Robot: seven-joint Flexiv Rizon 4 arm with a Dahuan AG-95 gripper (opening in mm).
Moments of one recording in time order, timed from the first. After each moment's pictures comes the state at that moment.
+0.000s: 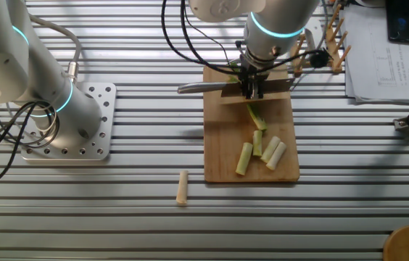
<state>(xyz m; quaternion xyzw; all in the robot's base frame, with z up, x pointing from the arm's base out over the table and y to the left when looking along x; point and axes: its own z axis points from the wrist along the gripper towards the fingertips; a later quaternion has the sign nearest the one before) 0.461 0.065 0.051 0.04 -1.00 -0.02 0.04</state>
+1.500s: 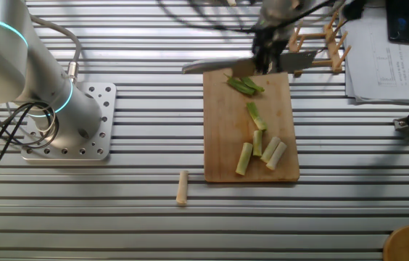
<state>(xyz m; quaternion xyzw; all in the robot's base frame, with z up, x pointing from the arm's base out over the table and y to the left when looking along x) 0.497 0.064 0.172 0.06 -1.00 -0.01 0.03</state>
